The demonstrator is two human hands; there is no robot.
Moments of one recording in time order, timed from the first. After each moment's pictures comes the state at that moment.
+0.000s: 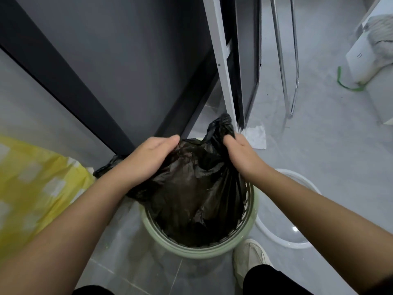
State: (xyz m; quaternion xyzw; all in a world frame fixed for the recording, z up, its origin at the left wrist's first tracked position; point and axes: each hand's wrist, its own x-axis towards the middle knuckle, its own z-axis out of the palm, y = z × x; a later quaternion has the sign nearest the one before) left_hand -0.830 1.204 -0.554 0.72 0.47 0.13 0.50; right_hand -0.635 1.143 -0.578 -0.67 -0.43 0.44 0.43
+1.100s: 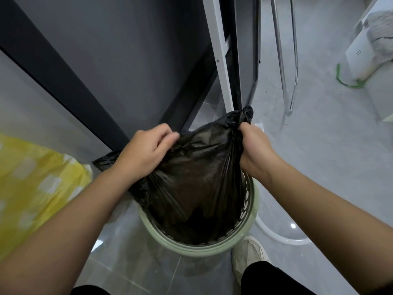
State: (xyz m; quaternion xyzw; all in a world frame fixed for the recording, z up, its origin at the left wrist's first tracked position) left_hand -0.834 1.220 -0.574 0.85 0.42 0.18 0.26; right_hand -0.623 1.153 -0.579 -0.55 -0.11 0.56 0.60
